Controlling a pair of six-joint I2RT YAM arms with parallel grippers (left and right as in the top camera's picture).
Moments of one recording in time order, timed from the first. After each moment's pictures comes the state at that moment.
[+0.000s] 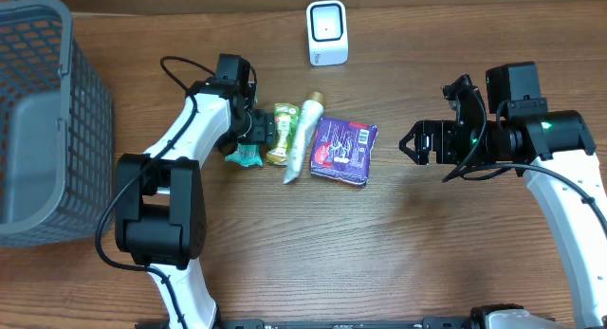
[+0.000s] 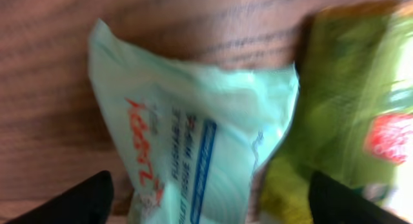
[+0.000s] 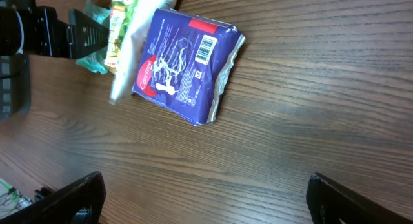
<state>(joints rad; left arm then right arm) -0.14 2.02 1.42 -0.77 0.05 -0.16 0.10 1.41 1.29 -1.06 -0.46 0.10</state>
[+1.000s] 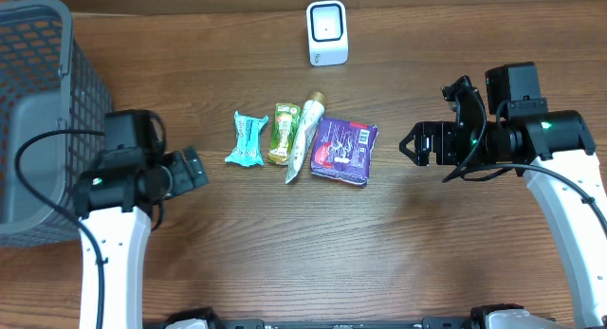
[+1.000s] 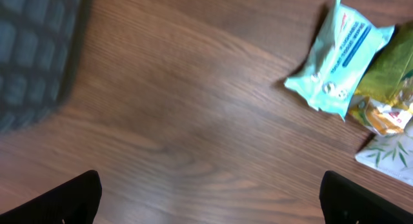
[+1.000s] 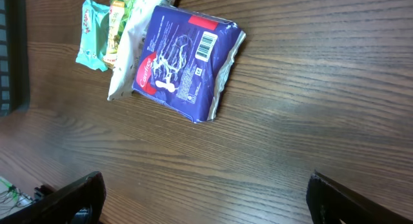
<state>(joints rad) 0.16 1.21 1.11 -1.04 -0.08 -0.24 0.10 1.41 1.29 -1.07 -0.46 0.10</state>
